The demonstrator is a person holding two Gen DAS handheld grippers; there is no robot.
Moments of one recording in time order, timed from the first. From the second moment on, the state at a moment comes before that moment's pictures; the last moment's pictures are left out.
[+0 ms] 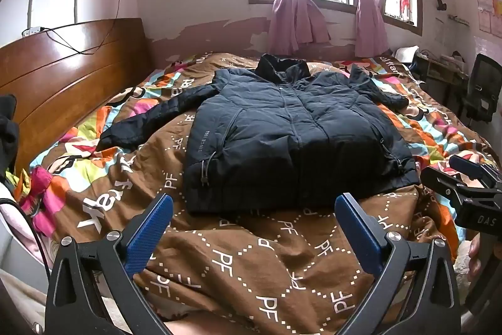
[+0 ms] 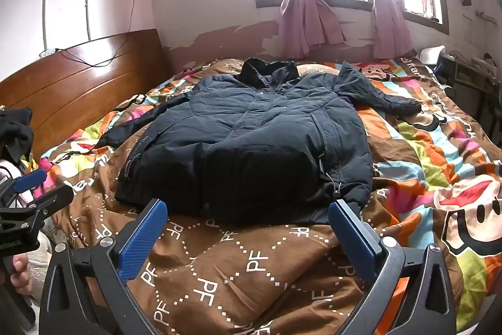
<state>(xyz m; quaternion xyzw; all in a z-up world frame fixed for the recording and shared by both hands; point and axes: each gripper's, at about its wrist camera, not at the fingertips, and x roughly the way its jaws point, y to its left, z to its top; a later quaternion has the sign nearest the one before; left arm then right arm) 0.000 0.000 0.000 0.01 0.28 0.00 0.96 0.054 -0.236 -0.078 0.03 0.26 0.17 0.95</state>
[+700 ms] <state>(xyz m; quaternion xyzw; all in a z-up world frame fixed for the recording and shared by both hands) -0.001 0.000 0.000 0.02 0.28 0.00 0.96 0.054 -0.237 -0.079 0.03 0.26 0.17 0.95</state>
